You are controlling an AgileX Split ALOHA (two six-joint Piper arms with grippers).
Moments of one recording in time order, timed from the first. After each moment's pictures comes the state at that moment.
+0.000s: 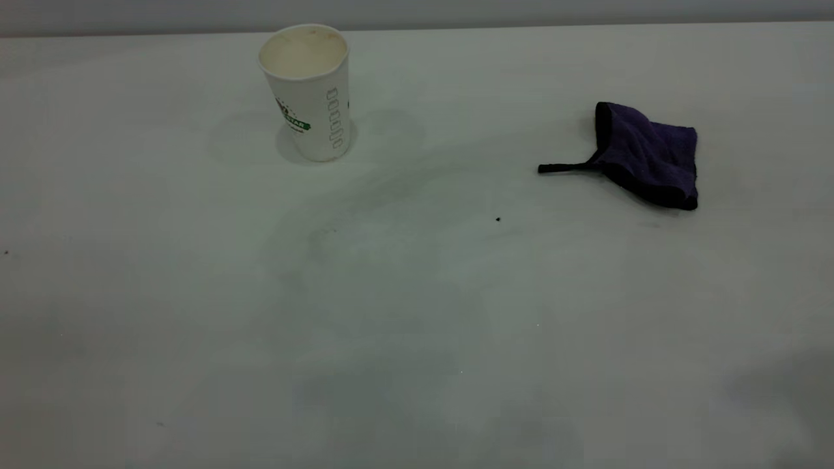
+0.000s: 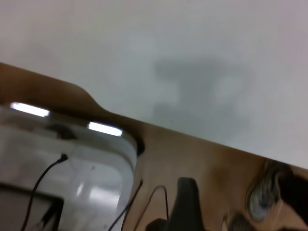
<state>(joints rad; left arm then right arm) 0.00 -0.02 -0.49 -0.05 1.13 0.09 0.15 0.87 -0.77 0.02 1.23 -0.11</state>
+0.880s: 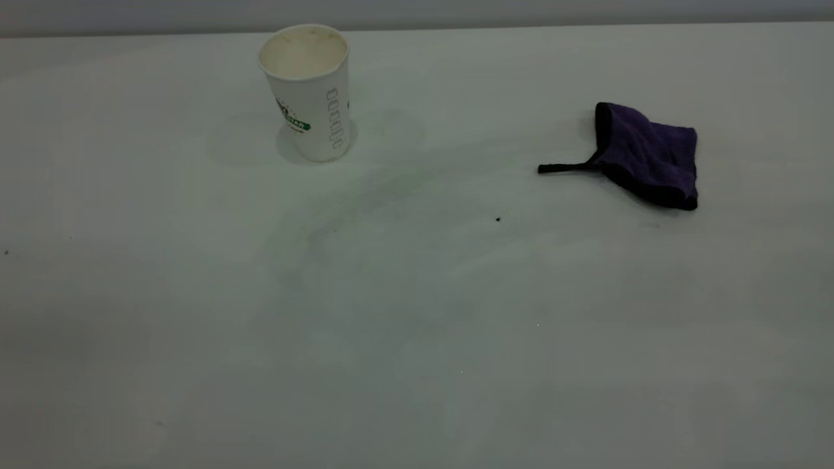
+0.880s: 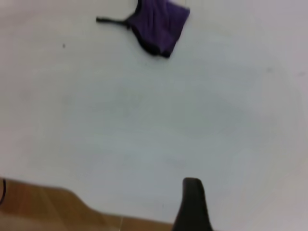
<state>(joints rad) 0.00 -0.02 -0.49 -0.05 1.13 0.09 0.07 0.12 -0.47 0.02 1.13 -0.06</state>
